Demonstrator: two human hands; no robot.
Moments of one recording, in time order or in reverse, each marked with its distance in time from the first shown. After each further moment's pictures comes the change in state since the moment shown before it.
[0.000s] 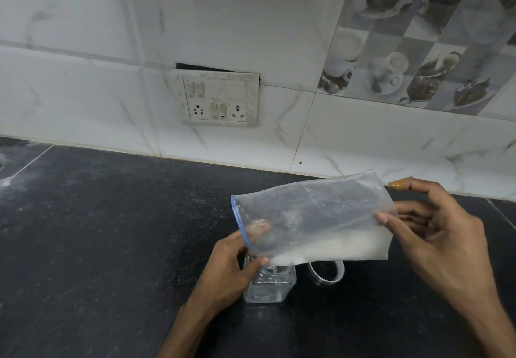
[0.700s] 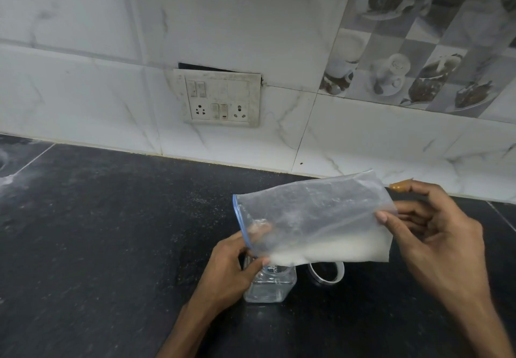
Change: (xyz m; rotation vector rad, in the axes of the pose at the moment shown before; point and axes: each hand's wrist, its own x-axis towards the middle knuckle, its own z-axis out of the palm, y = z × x) left_hand -0.001 -0.005 0.002 -0.020 0.010 -0.006; right_hand -0.002 -0.001 0.005 0.024 0.044 -0.028
